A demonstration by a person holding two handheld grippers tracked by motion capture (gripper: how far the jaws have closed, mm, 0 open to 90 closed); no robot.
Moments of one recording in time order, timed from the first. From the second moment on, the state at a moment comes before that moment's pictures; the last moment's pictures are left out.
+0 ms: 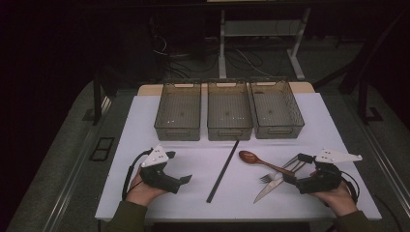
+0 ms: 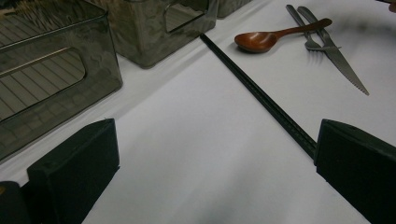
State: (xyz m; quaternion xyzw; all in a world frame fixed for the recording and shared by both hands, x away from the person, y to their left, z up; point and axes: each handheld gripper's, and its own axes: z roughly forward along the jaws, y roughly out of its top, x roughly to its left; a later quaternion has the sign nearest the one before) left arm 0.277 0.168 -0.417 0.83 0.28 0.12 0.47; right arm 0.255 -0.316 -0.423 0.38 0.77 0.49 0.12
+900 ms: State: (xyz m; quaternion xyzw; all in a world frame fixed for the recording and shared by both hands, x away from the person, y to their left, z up) left arm 0.275 0.128 -0.421 0.85 0.24 0.08 0.46; right arm 0.258 -0.309 -0.422 0.37 0.78 0.49 0.11
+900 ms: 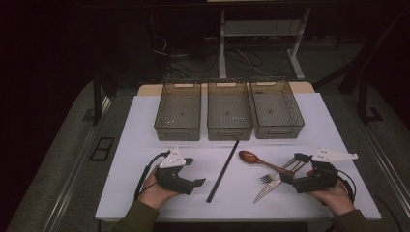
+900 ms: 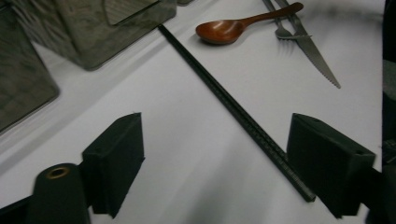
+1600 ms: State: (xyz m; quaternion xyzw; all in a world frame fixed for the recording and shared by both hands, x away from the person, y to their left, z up) left arm 0.266 0.087 -0.429 0.88 0.18 0.03 0.44; right arm 0.259 -0.308 -0.423 0.37 0.78 0.49 0.11
